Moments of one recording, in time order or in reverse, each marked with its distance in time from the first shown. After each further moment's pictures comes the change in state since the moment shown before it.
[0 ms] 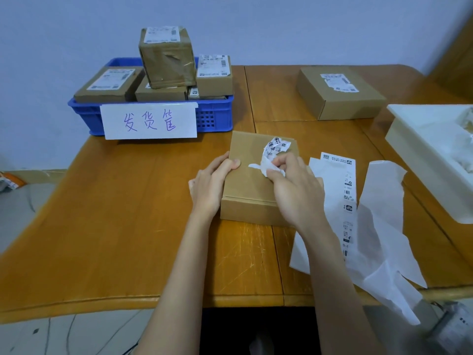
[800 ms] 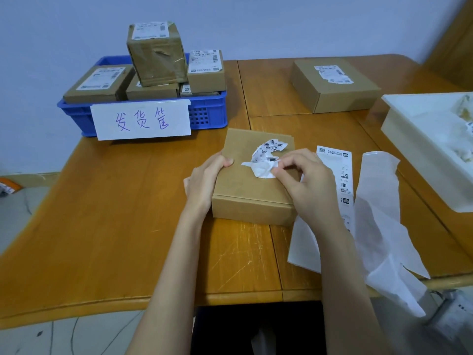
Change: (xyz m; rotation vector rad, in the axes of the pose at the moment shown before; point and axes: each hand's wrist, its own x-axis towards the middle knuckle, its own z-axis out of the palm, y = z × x) left_hand -0.007 0.016 -0.008 -0.059 -0.029 -0.161; right_hand 0.004 0.038 -0.009 0.199 0.169 -0.248
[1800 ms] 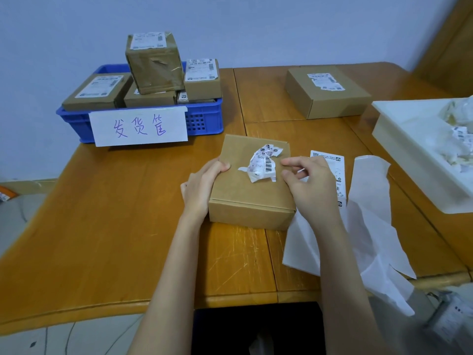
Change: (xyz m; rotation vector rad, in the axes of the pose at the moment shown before) left_hand -0.015 0.012 0.003 -0.006 0.002 -0.013; right_hand 0.002 -0.004 -0.008 0.001 0.043 0.238
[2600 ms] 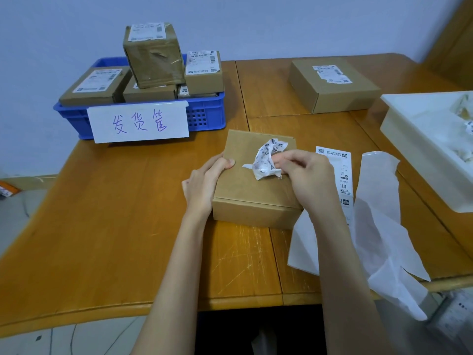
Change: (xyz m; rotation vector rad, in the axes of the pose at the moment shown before) left_hand 0.022 -0.018 0.002 0.095 -0.011 0.087; right_hand 0.005 -0.029 0.004 0.140 -0.107 0.167
